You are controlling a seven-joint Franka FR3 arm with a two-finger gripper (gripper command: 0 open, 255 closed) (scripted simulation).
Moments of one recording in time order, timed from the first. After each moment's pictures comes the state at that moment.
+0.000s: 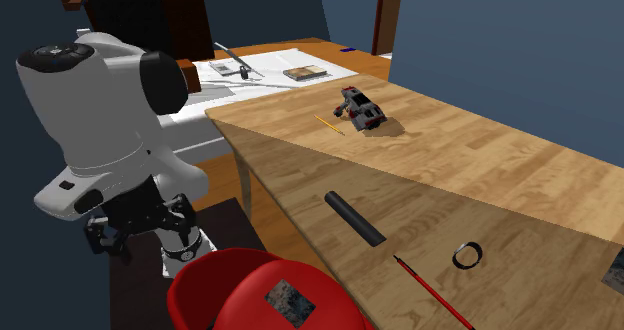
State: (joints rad) arm 0.00 -0.75 -0.04 -2.29 -0.02 1.57 0.15
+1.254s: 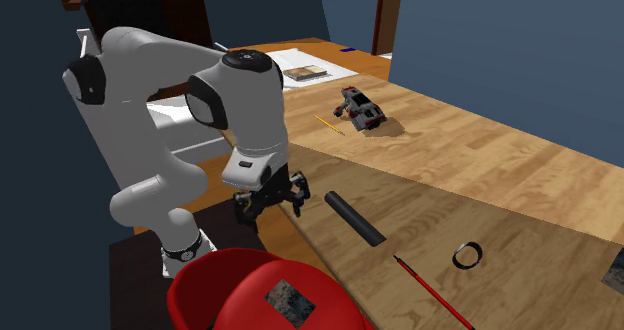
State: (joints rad) arm 0.13 -0.53 0.27 -2.18 0.18 1.70 0.46
